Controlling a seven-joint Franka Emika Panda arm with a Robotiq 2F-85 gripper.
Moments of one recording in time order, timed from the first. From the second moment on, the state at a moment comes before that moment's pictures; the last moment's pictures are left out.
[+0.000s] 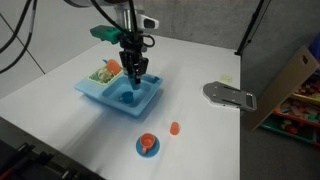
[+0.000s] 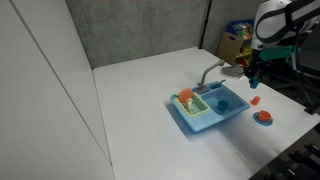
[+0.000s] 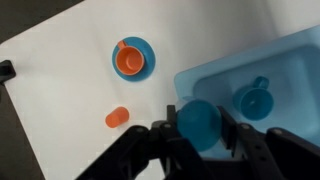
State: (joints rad) arm -0.05 0.38 -0.18 -1.99 -0.09 2.11 0.28
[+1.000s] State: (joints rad) arm -0.17 0.46 -0.22 -1.85 -0.02 2.11 0.28
